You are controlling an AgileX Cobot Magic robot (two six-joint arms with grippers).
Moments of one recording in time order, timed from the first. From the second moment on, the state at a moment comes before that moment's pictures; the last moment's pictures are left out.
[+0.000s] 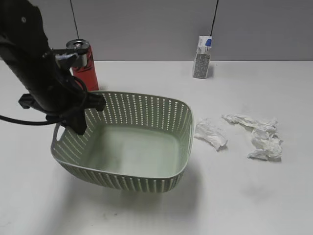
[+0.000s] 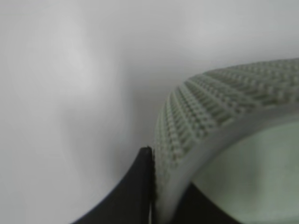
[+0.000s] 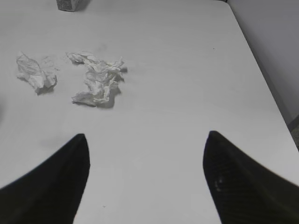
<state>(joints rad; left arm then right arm) -0.48 1.75 -1.14 -0.20 0.86 -0.09 0.04 -0.01 -0.42 0.00 0.95 -0.04</state>
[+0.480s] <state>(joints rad) -0.48 1.75 -1.24 -0.07 0.99 -0.18 0.04 -0.01 -0.42 0.00 0.95 -0.04</state>
